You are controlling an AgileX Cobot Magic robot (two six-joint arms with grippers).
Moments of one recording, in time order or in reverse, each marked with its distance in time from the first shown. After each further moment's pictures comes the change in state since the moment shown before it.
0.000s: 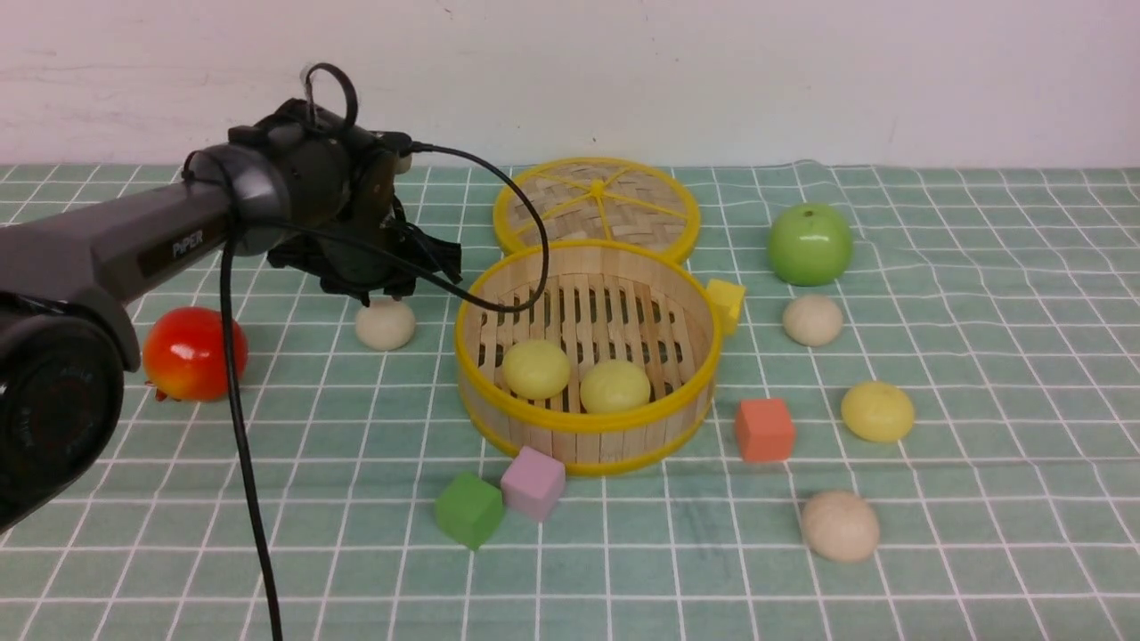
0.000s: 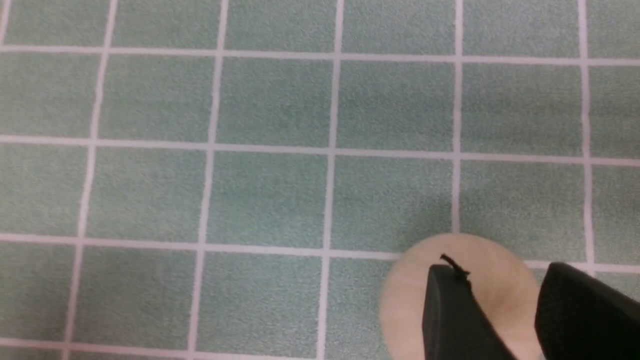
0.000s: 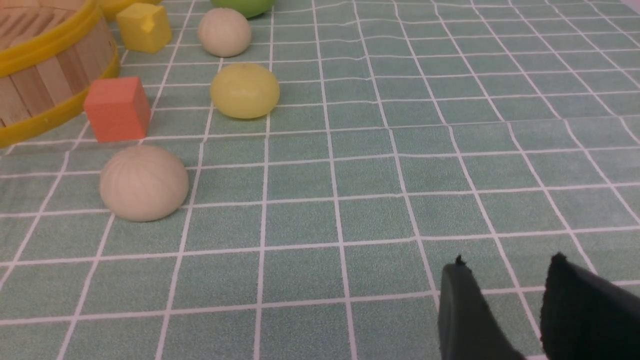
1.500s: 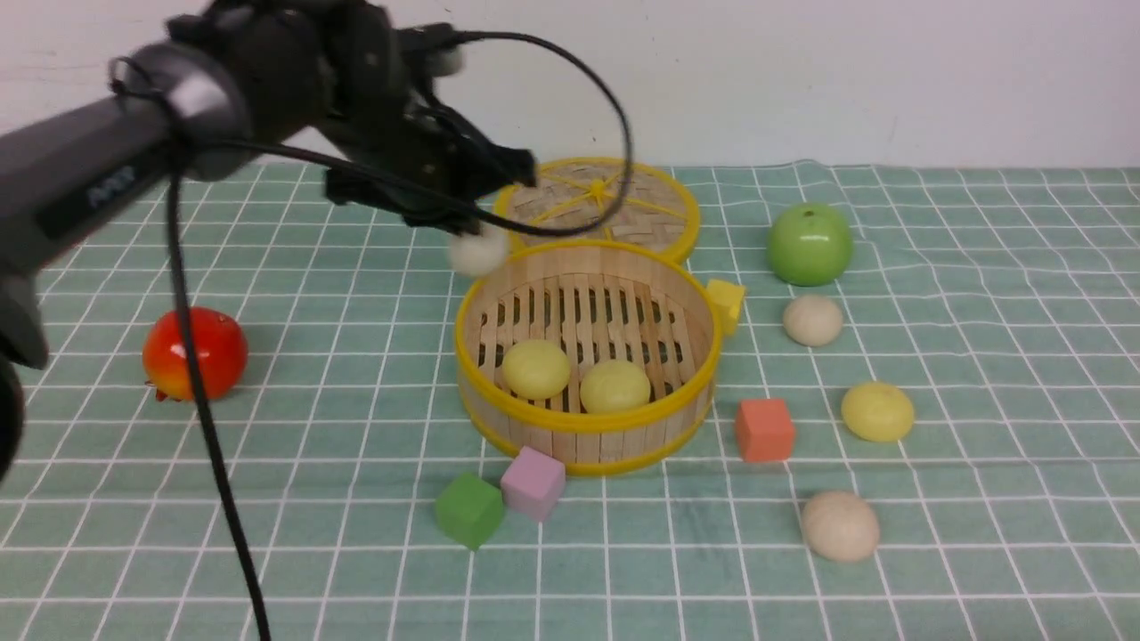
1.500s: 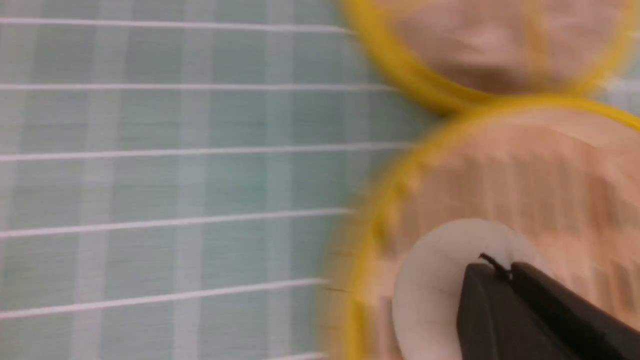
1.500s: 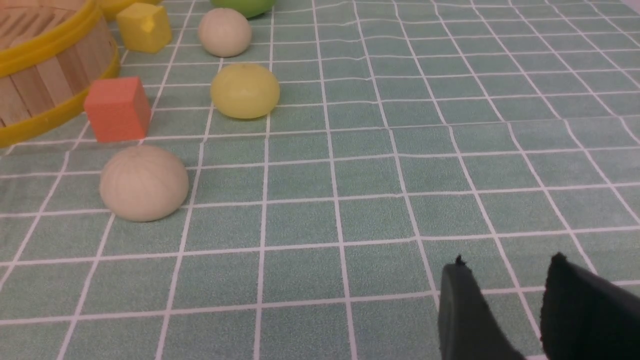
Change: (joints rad) right arm 0.000 0.000 0.000 0.000 0.000 0.000; left arm -0.112 -0.186 -0.015 -0.347 0.051 0.191
